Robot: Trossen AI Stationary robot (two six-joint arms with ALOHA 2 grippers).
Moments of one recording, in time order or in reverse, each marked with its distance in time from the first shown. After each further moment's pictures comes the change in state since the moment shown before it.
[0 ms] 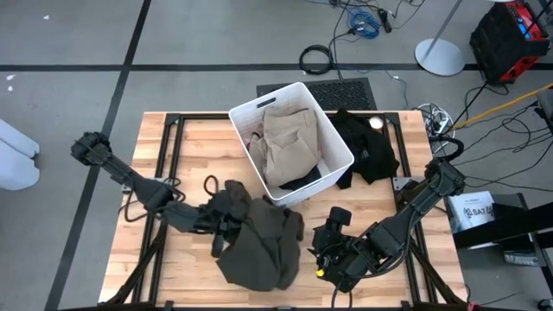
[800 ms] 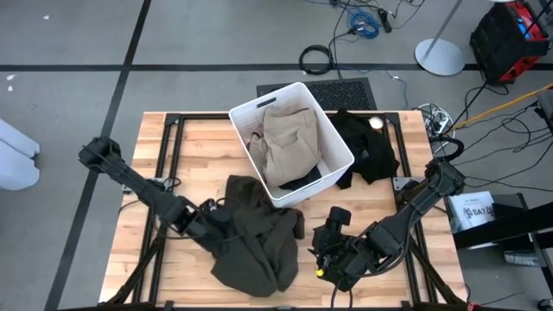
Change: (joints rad) left arm -0.015 0.169 0.004 -0.578 0.182 -0.358; right arm -0.006 0.000 0.000 0.000 -0.020 -0.008
